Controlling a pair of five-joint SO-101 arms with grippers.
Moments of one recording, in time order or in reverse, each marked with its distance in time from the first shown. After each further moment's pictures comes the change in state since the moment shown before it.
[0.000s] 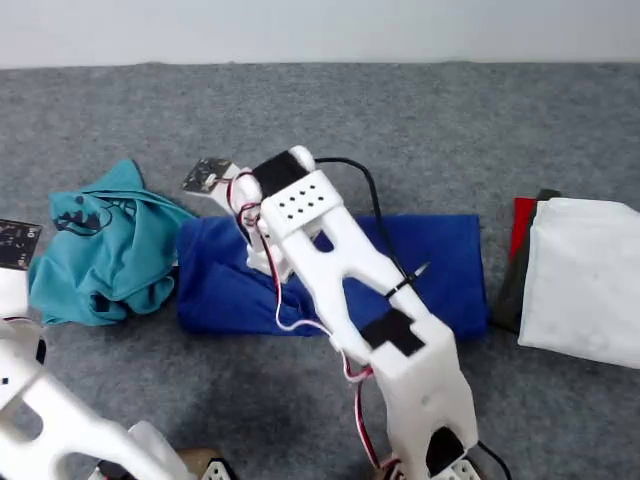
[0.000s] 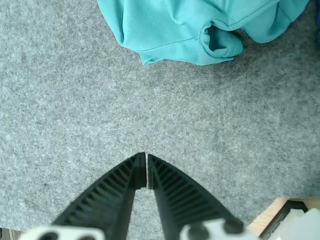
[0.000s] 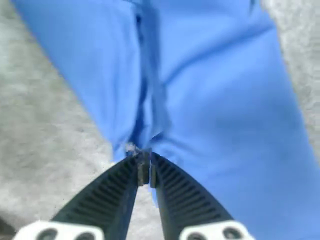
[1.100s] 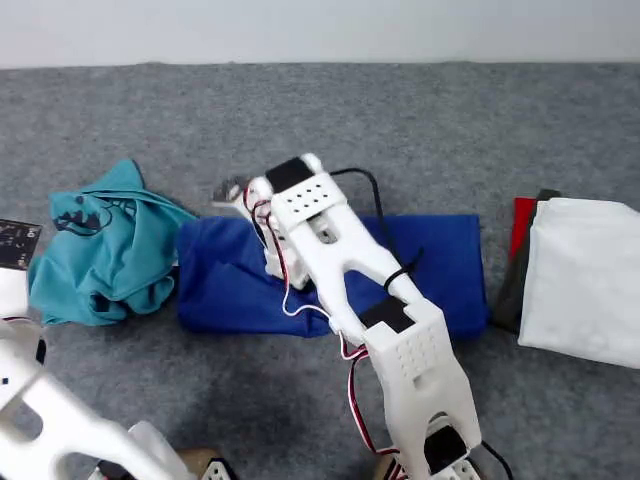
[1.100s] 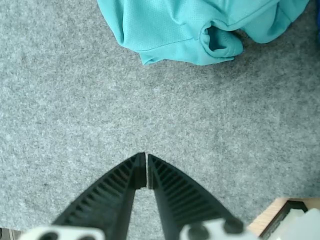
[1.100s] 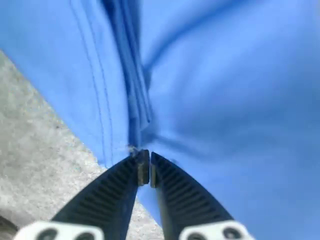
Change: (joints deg) left arm 0.0 0.0 -0.7 0.4 0.0; right arm 6.0 10.2 -2.2 0.0 0.2
